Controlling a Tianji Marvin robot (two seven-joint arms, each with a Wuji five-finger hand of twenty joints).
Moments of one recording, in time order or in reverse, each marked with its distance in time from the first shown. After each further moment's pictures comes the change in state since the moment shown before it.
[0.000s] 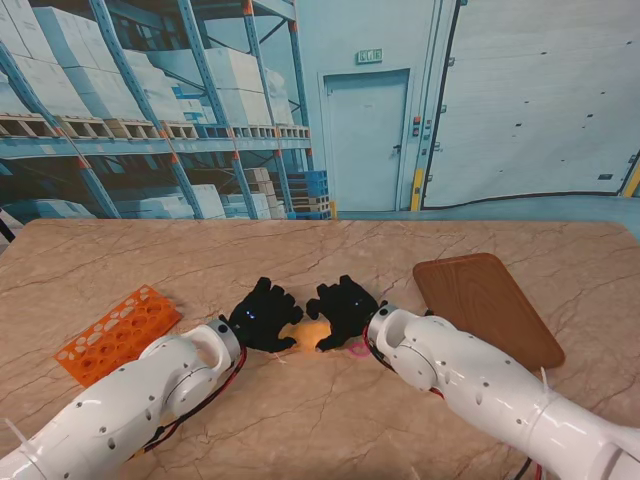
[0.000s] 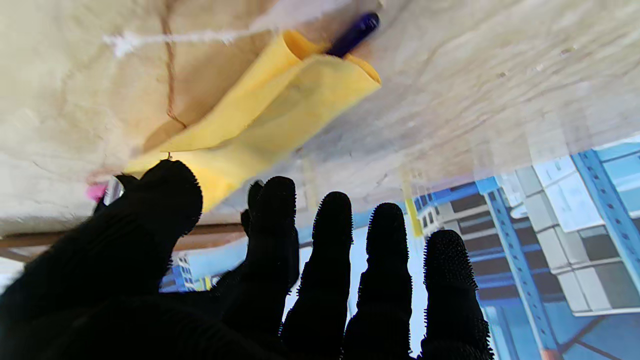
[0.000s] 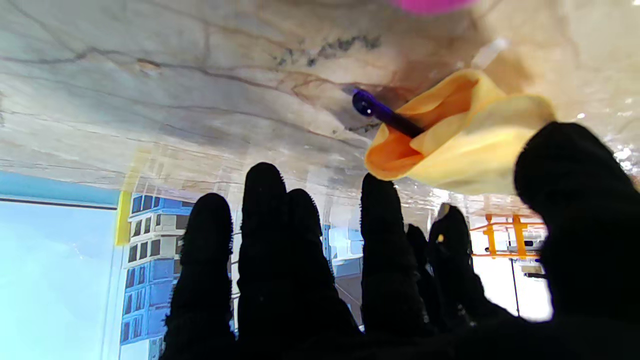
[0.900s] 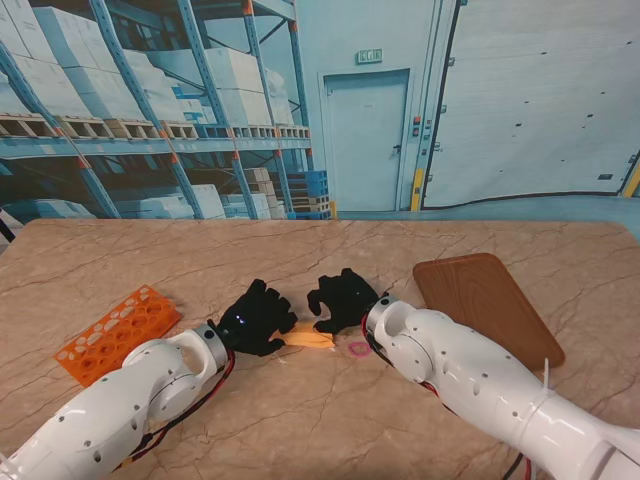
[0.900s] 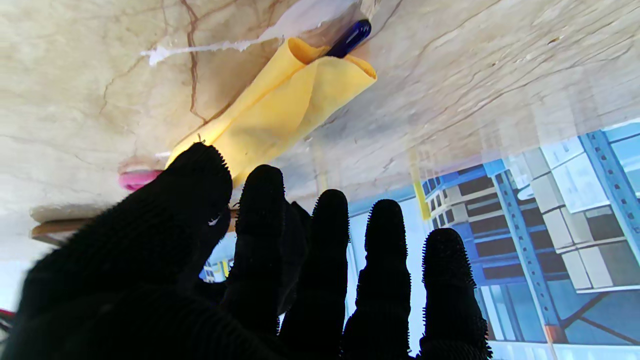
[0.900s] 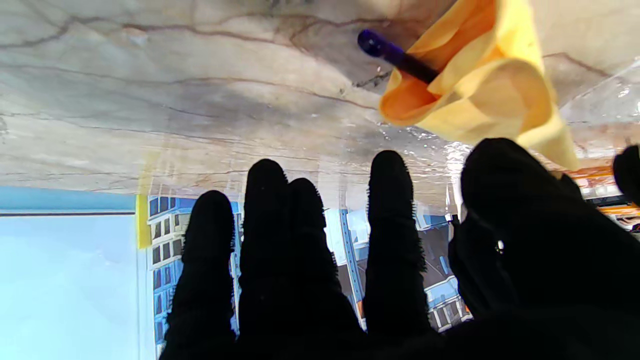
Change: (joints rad) left arm 0.088 0.016 -0.120 -0.045 0.073 -0.105 0.055; right arm -0.010 -0.029 0.067 0.011 0.082 -0.004 0.026; left_hand 0.167 -0.077 0.038 -0.050 0.058 -0.096 0.290 0.024 0.014 -0.021 0.028 0.011 0.032 -0.001 0.000 0.002 0.017 -0.004 0.003 -0.011; right_hand 0.057 0.062 0.195 -0.037 0.141 -0.077 0.125 -0.061 0.106 -0.038 0.005 0.000 0.031 -0.020 0.038 0.001 0.025 -0.013 0.000 0.000
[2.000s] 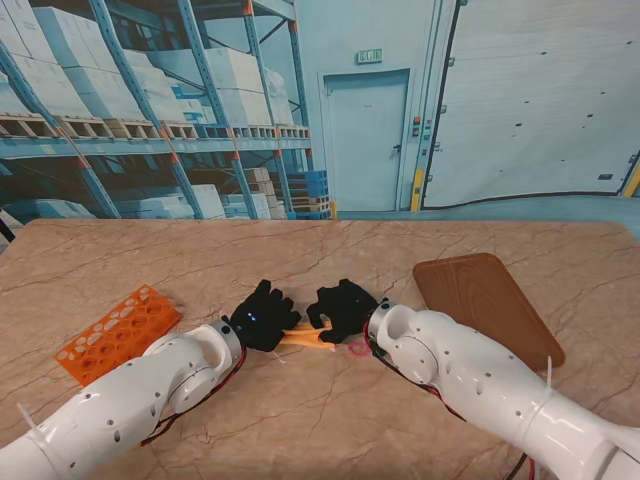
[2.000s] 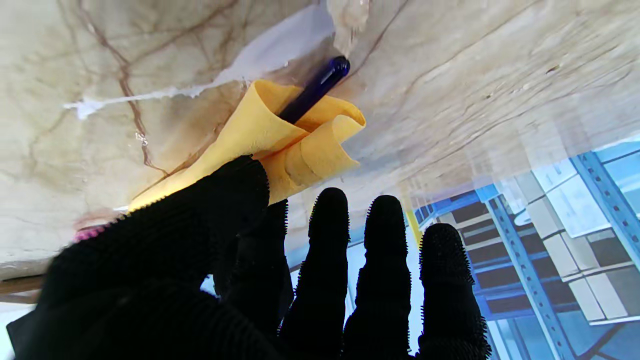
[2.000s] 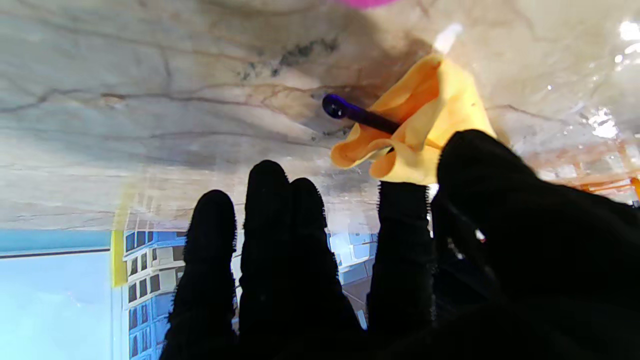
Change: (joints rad) left arm -0.156 -0.014 0.213 0.119 -0.059 0.132 -0.026; right arm 0.004 0.011 -0.013 0.008 0.033 -0.069 0.057; left_hand 0.072 -0.026 0.171 0.052 -0.011 0.033 0.043 0.011 0.001 0.001 0.050 0.023 0.016 0.000 0.052 0.026 0.025 -0.011 0.084 0.013; right_hand 0.062 -0.062 0.090 -0.021 0.052 -0.104 0.163 -0.119 -0.003 -0.002 0.021 0.001 -0.009 -0.007 0.024 0.000 0.001 -0.015 0.037 -0.047
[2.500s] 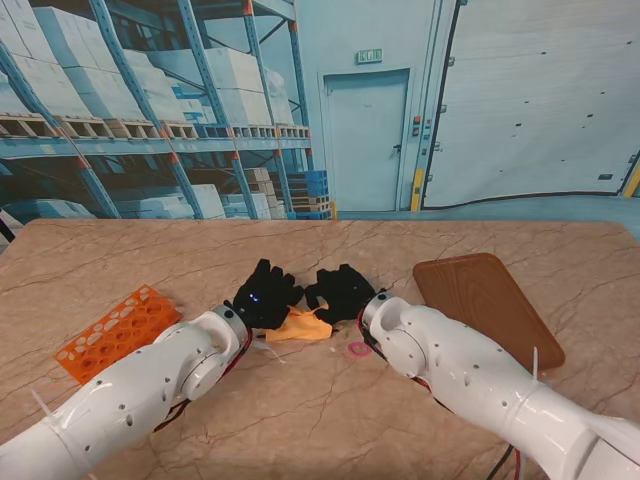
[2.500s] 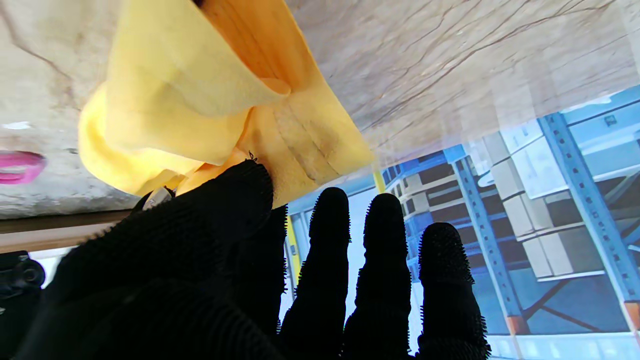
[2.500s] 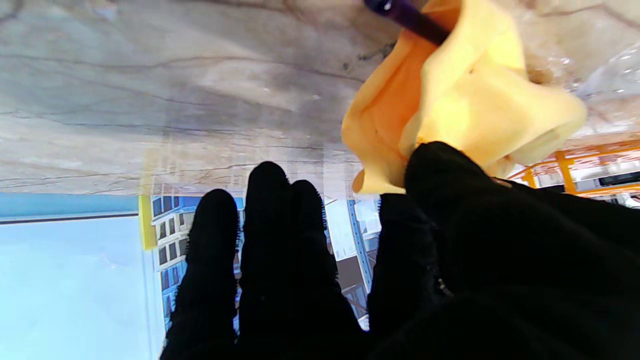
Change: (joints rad) left arm -0.045 -0.046 0.006 0.052 -0.056 0.073 0.087; right arm 0.033 -0.051 -0.017 0.067 0.035 0.070 -0.100; left_hand 0.016 0.023 -0.001 0.000 -0.025 0.000 0.001 0.025 0.000 0.008 0.013 0.004 -0.001 0.000 0.061 0.023 0.004 -0.001 0.029 0.001; right_hand 0.139 0.101 -0.067 -0.012 -0.014 -0.017 0.043 0.010 -0.020 0.010 0.067 0.009 0.000 0.000 0.078 0.000 0.011 -0.023 0.074 0.000
